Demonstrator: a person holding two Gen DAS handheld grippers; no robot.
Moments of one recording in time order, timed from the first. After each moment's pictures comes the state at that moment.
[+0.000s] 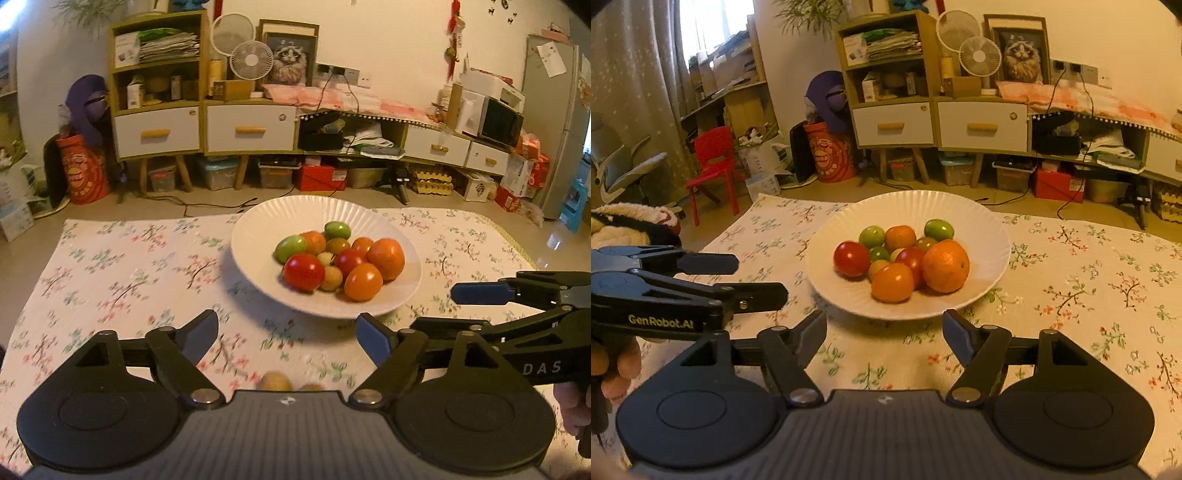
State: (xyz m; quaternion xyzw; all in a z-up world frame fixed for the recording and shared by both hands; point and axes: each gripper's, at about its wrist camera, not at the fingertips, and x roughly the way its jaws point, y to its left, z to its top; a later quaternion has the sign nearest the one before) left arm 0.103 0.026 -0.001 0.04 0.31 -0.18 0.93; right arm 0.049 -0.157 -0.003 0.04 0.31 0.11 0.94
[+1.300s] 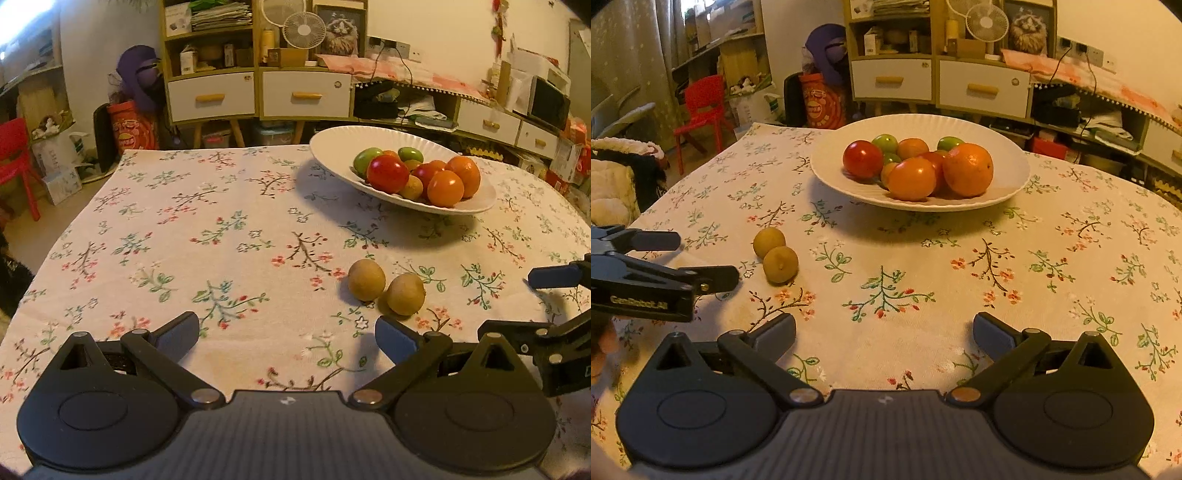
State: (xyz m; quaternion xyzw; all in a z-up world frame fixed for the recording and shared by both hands) left arm 0.081 0.061 -0.061 0.05 0.34 -0.10 0.93; right arm 0.031 -0.127 -0.052 -0.01 0.36 0.08 0.93
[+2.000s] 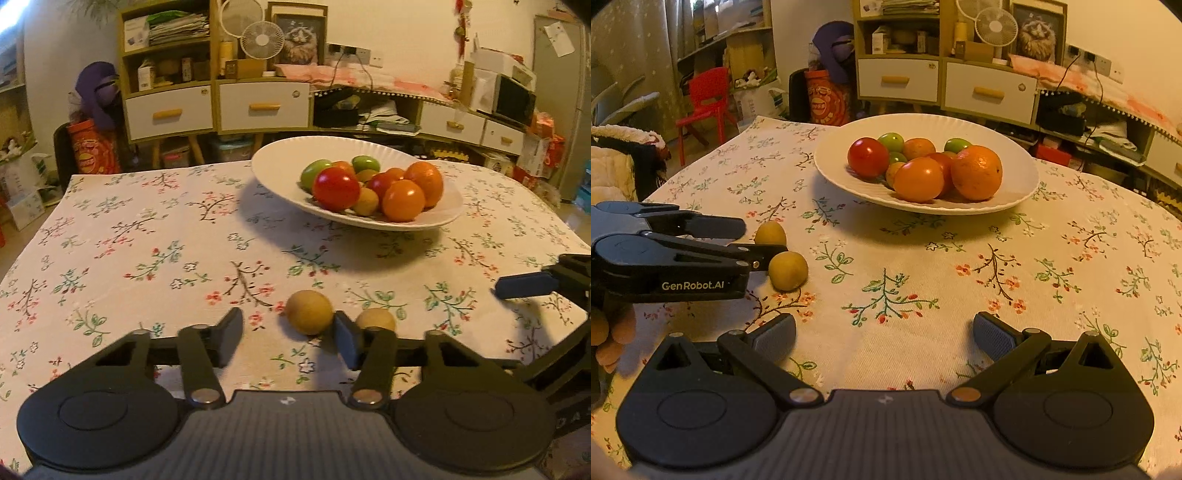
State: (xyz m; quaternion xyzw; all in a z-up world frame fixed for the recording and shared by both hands) left arm 0.093 0.038 -0.060 0.06 0.32 -0.16 0.93; right arm 0.036 -0.123 -0.054 -0.03 0.36 0.09 0.93
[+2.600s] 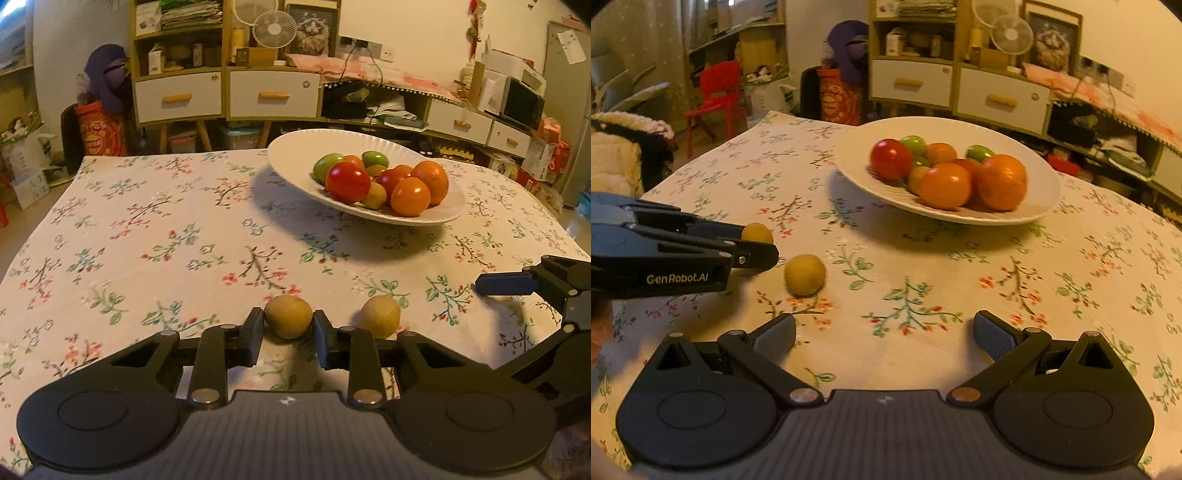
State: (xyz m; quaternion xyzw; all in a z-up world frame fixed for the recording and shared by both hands) left arm 0.091 0.051 -0.054 0.04 0.35 -0.15 0.93; right arm 0.040 -0.106 -0.057 -0.05 0.35 0.10 0.93
